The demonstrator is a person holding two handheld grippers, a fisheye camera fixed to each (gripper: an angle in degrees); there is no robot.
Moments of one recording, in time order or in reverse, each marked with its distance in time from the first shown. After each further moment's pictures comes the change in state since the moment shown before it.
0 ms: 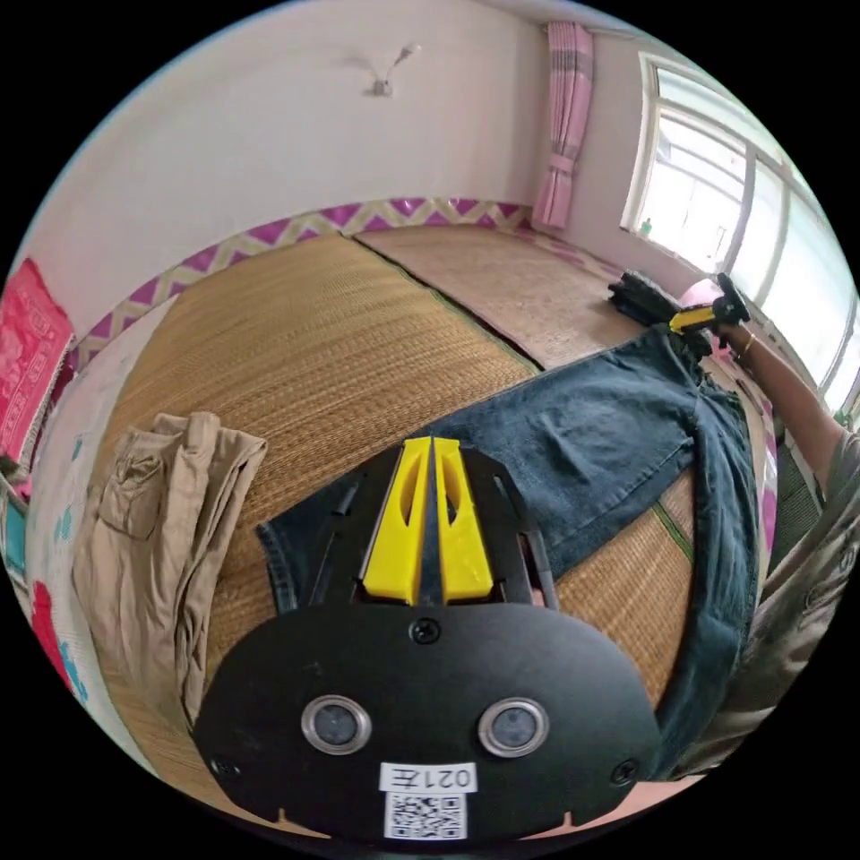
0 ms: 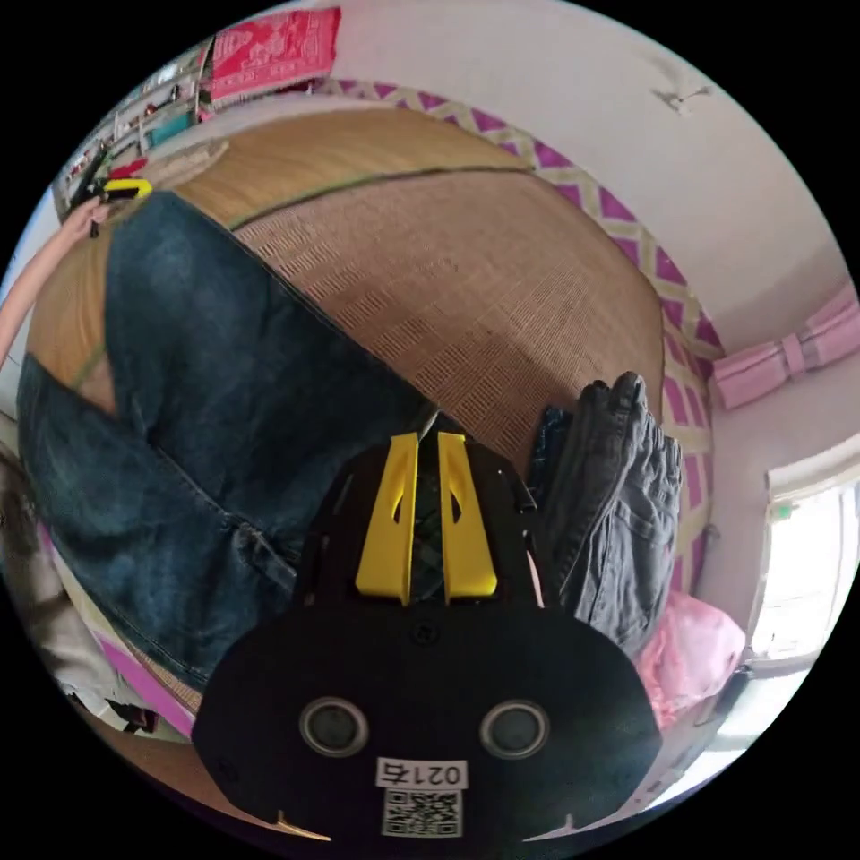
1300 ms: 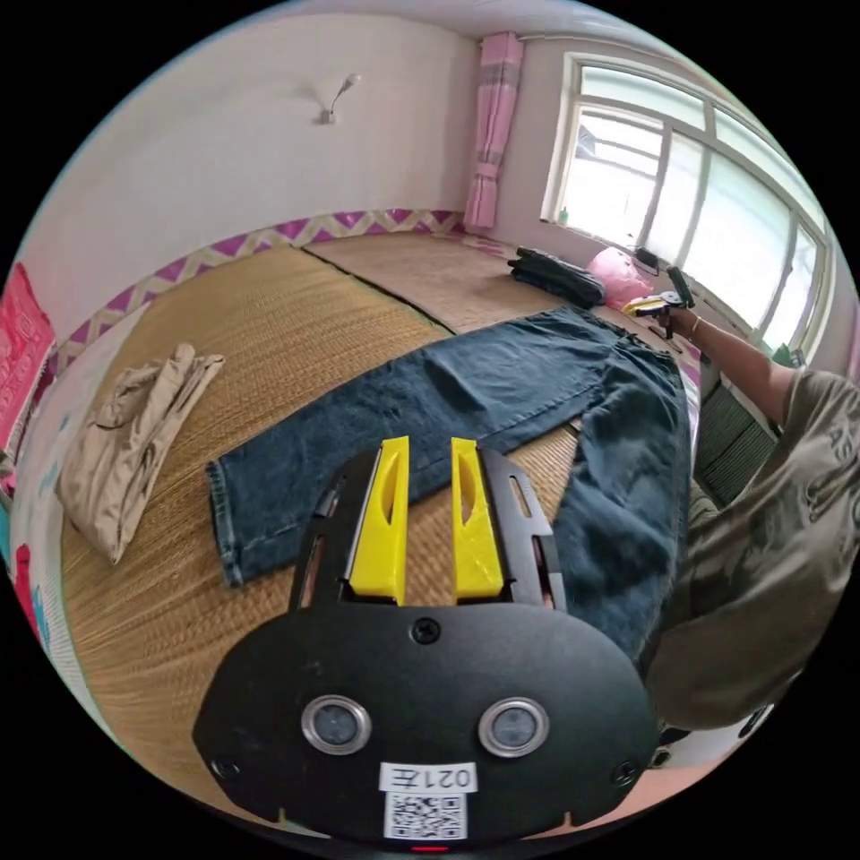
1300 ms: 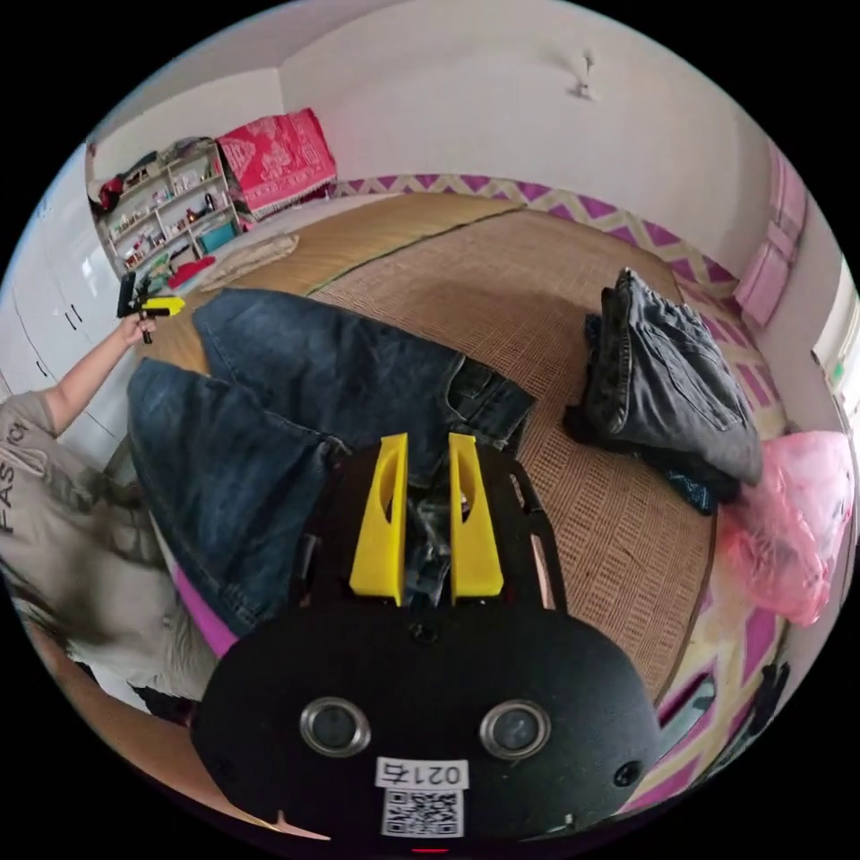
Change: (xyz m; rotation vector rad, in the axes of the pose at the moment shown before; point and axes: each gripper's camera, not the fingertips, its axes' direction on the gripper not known) left arm 0.129 0.183 -0.093 -0.002 0.131 0.068; right arm -0.057 0.148 -0.072 0.198 -0.257 0.151
